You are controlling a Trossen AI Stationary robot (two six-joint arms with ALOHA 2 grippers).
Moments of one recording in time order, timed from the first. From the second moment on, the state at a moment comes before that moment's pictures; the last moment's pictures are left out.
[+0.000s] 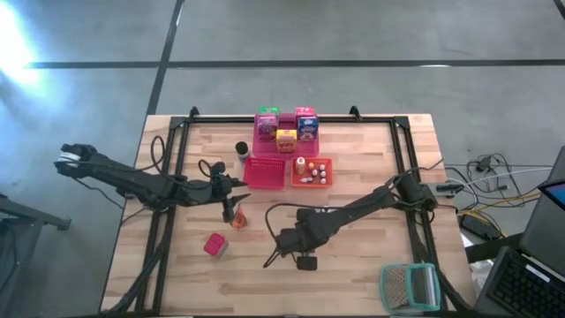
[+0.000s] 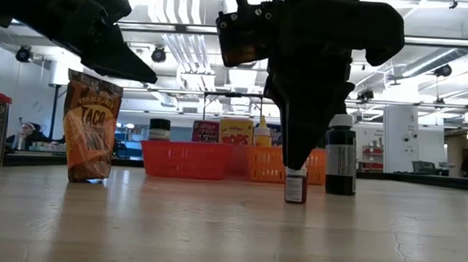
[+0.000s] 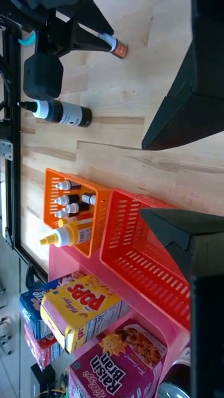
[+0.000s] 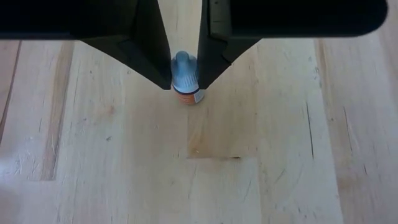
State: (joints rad) left arm -0.21 0.93 0.40 0.12 -0.47 -0.13; right arm 0.35 2.16 1.70 -0.98 0.08 0.39
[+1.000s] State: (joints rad) left arm -0.21 0.93 0.40 0.11 -0.47 -0.13; right arm -0.04 1.89 1.76 -1.15 0.07 0.15
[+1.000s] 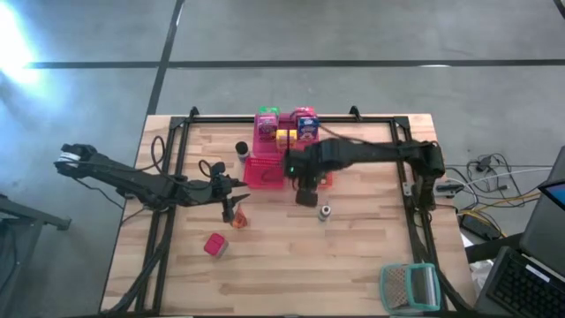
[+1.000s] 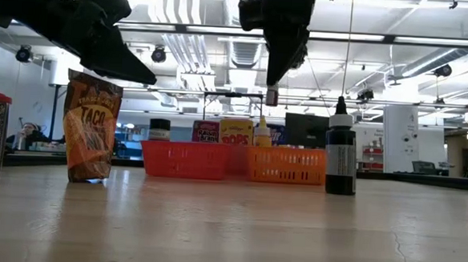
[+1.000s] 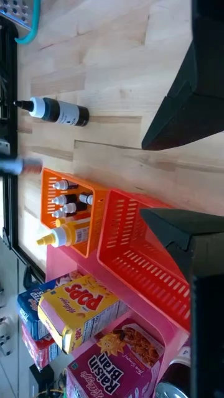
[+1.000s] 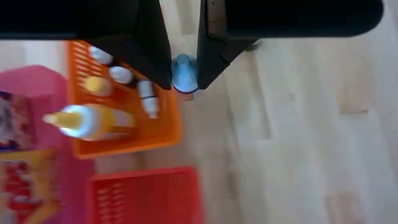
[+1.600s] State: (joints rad) left arm -0.21 0.93 0.40 0.06 -0.47 -0.18; right arm -0.17 1.88 1.56 -1.05 0.05 0.12
